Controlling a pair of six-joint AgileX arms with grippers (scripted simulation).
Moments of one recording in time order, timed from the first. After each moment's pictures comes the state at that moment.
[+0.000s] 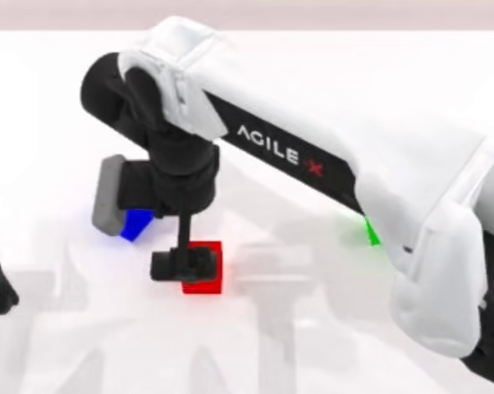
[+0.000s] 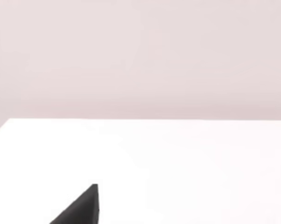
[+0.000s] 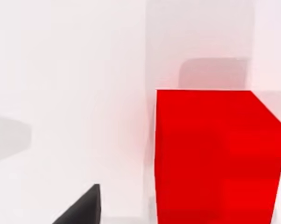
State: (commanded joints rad) left arm 0.00 0.00 0.00 0.00 0.00 0.00; right arm 0.89 2.62 2.55 -1.50 0.00 -0.68
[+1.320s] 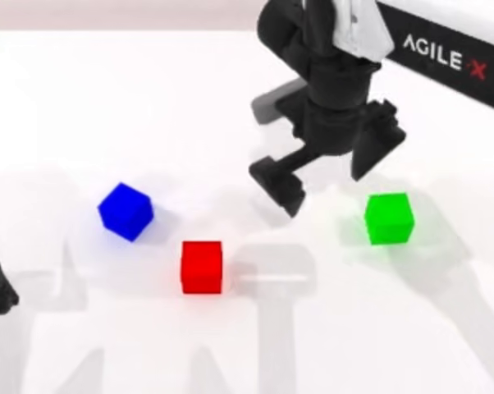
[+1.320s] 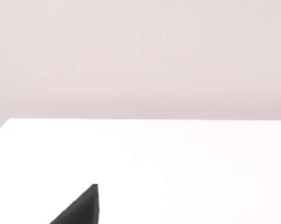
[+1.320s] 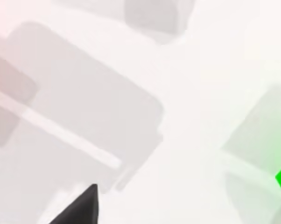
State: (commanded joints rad) left arm 0.00 0.00 0.00 0.00 0.00 0.00; right arm 0.57 2.30 2.05 -1.35 0.00 0.00
